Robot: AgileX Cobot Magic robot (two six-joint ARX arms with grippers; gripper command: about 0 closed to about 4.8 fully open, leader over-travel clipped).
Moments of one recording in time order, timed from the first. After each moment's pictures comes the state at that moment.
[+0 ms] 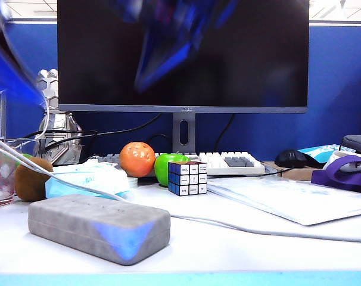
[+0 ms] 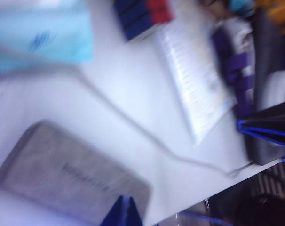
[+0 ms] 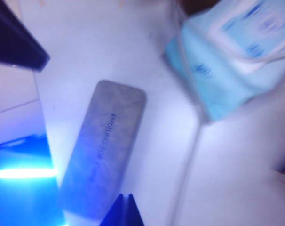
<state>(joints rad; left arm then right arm) -0.33 0.80 0.54 -0.29 0.42 -0.64 0.73 1.71 1.62 -0.90 -0.34 -0.44</state>
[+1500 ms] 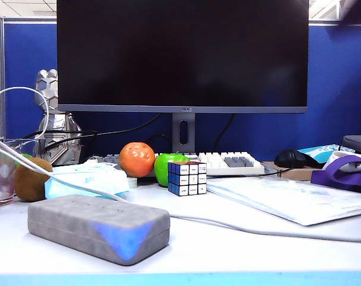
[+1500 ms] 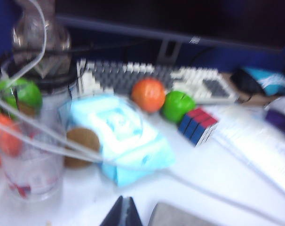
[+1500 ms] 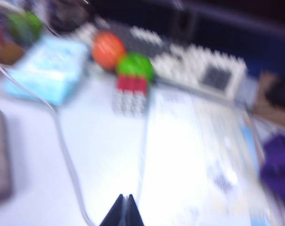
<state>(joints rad) -0.33 0.12 0.39 -0.42 -0.02 -0.20 0.73 0.43 0.43 -0.28 0.26 -0.04</state>
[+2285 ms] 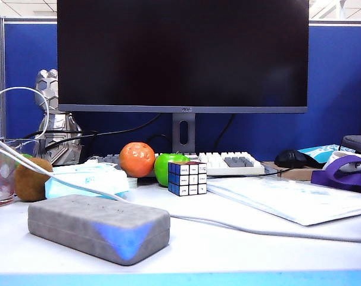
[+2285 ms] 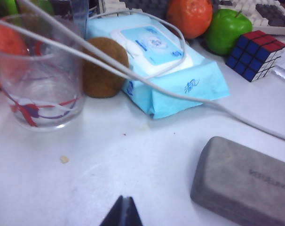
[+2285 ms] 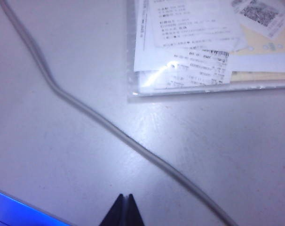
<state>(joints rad) -0.33 0.12 0.04 -0.23 -0.09 -0.16 0.73 0.41 0.06 -0.25 0.29 0.21</state>
